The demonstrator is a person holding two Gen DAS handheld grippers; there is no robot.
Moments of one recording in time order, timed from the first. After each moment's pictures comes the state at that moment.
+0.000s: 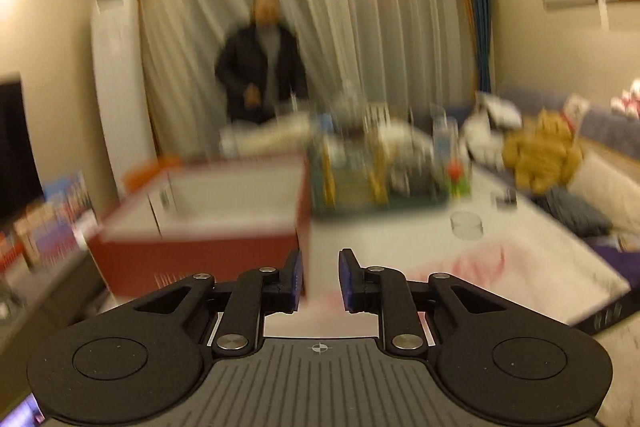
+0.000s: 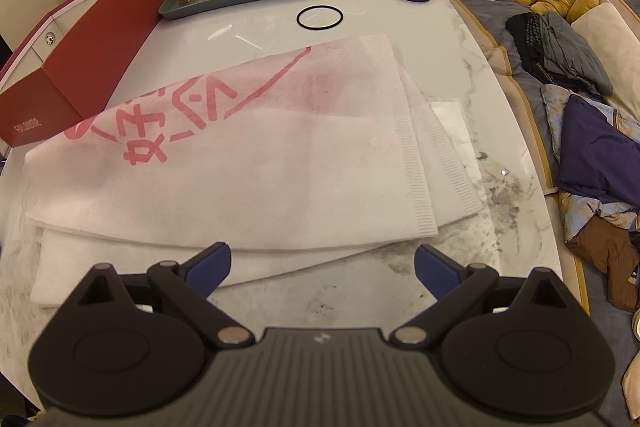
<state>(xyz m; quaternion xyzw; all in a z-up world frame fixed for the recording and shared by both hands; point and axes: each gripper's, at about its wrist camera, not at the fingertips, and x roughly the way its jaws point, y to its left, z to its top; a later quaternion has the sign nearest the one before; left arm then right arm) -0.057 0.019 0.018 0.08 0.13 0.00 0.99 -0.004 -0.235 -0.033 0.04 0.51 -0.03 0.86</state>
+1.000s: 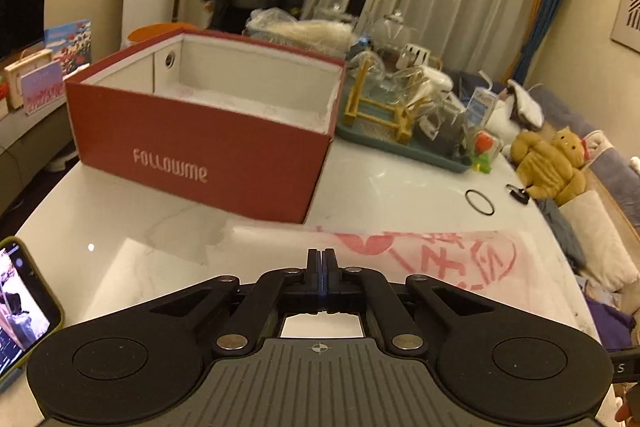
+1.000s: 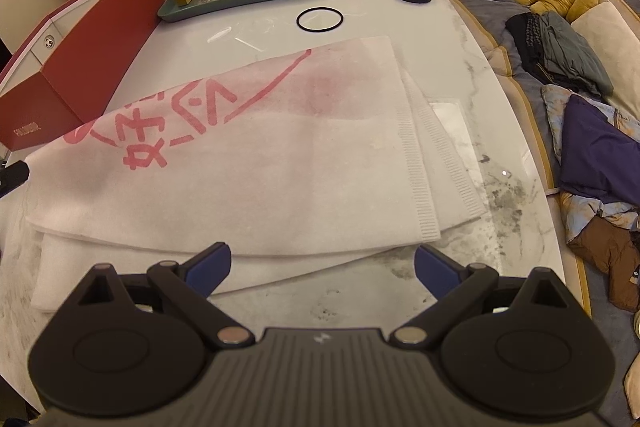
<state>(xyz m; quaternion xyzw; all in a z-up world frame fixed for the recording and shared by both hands) 0.032 0.051 -0.037 -0.10 0.33 -0.01 0.94 -0.002 -0.234 -0.034 0.04 0.51 -0.03 0.86</state>
